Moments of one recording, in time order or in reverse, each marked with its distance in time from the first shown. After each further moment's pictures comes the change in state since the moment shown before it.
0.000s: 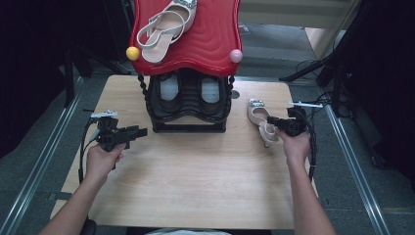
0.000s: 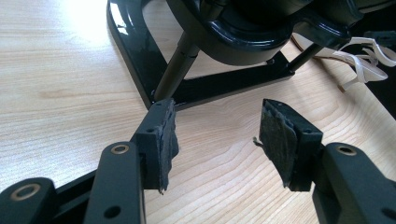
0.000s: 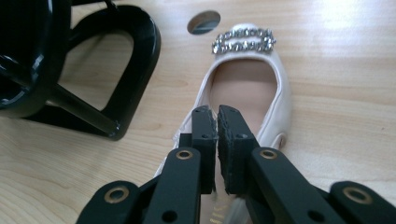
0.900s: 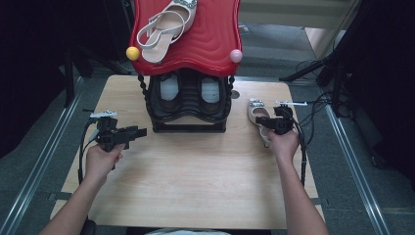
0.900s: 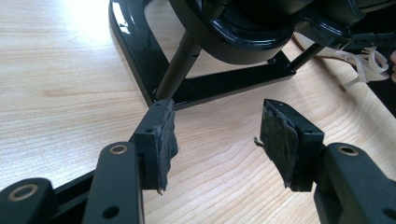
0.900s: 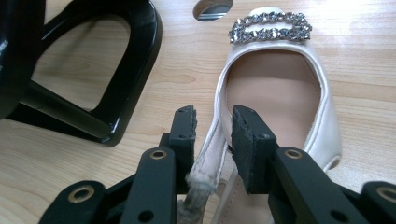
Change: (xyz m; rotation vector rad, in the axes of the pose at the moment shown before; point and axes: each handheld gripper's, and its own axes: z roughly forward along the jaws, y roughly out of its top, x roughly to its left) left arm 0.000 -0.001 -0.002 -0.001 0.007 0.000; right arm 0.013 -0.003 0.038 0.050 -0.017 -0.008
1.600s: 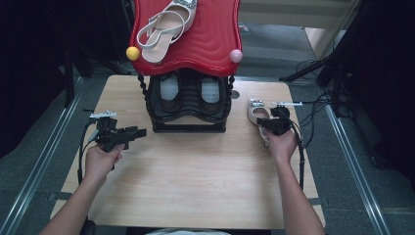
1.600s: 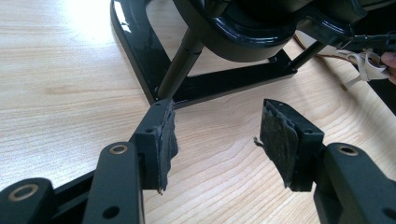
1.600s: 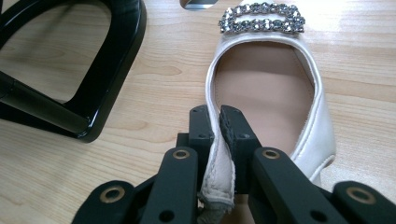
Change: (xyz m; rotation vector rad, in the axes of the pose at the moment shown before) left arm 0.001 -0.001 0.000 0.003 -0.002 -0.003; right arm 0.003 -0.001 0.007 0.026 -0.073 -0.032
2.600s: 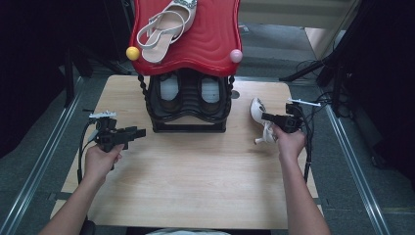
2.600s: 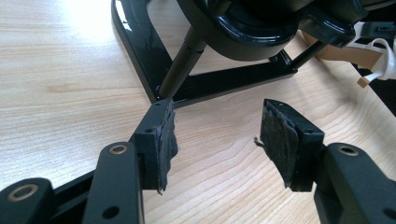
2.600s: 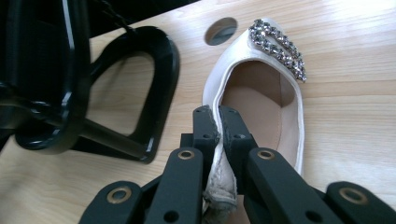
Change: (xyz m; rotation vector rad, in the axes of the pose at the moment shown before) left arm 0.002 0.000 0.000 0.004 0.000 0.000; right arm -0.017 0.007 -0.029 -0.087 0.194 0.204
